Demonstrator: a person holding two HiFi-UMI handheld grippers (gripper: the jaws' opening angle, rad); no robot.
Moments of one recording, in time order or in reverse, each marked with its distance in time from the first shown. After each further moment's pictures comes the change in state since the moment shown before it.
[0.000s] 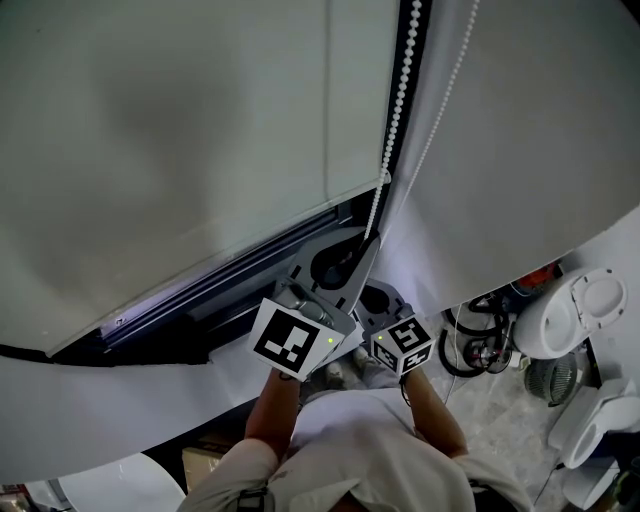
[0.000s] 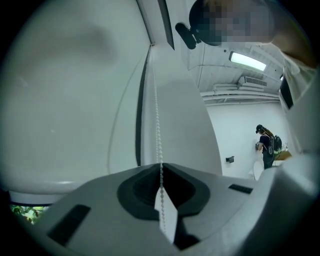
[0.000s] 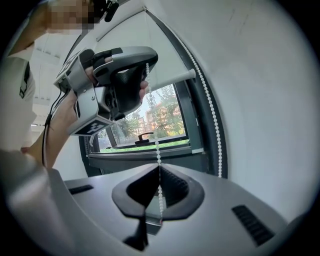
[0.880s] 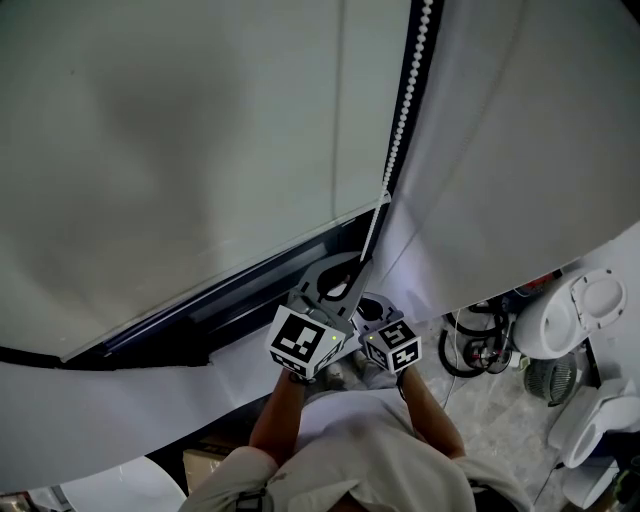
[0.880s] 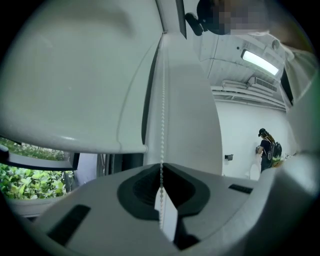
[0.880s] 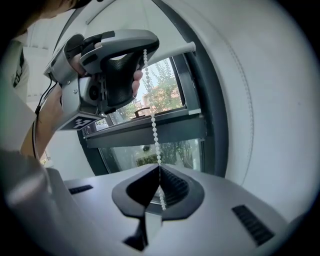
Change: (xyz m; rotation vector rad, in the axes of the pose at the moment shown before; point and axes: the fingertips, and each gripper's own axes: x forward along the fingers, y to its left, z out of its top) left arm -0.013 0.001 -0.090 -0.116 0.129 0.012; right arm 0.014 -0.009 -0.080 0.031 0.199 -0.014
